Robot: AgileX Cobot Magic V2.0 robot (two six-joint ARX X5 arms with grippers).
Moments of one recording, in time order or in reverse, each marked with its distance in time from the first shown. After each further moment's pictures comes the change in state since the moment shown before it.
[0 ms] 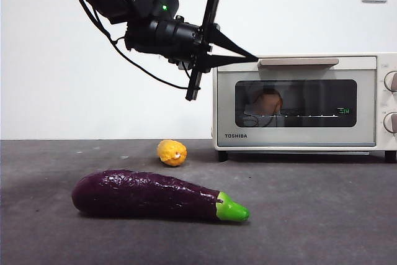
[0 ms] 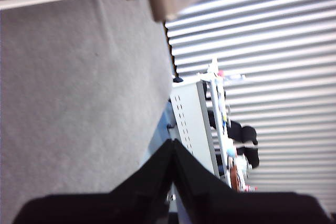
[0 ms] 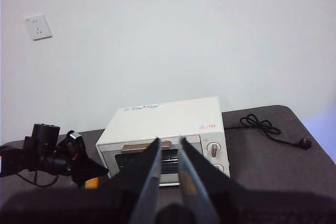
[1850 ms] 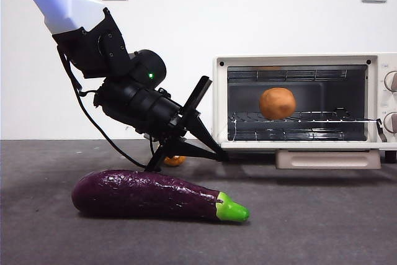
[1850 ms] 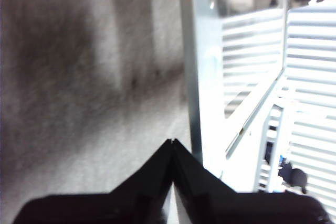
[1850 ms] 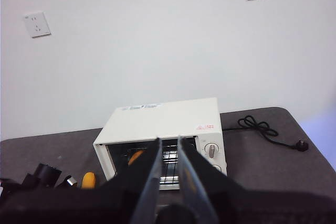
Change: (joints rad) left arm 0.004 0.010 -0.361 0.043 -0.233 0.034; right arm 0.000 0.000 0.000 0.000 0.000 -0.018
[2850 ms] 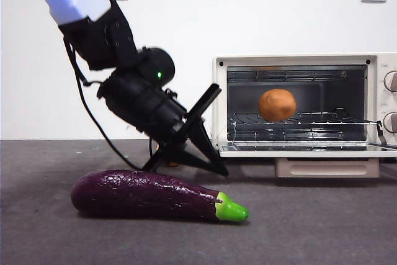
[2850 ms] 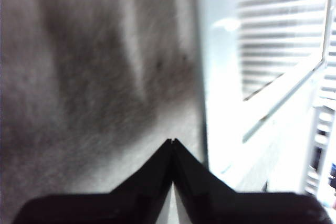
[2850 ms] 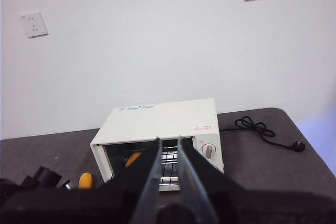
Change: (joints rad) left arm -0.039 -0.019 0.000 -0.131 -0.148 0.093; right arm 0.000 0.000 0.000 0.000 0.008 -0.008
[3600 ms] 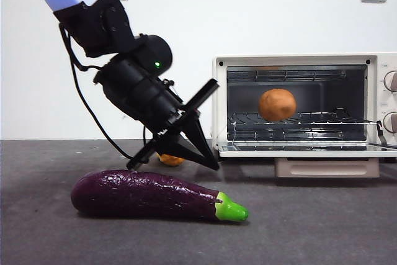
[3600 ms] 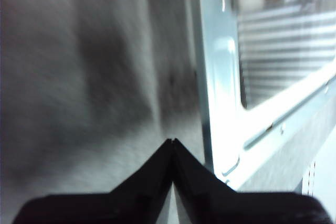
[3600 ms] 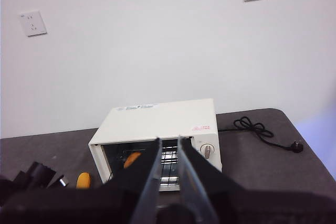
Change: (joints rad) left arm -0.002 -0.053 -0.003 -0.040 -0.128 0.051; right arm 0.000 0.000 0.000 0.000 0.003 -0.008
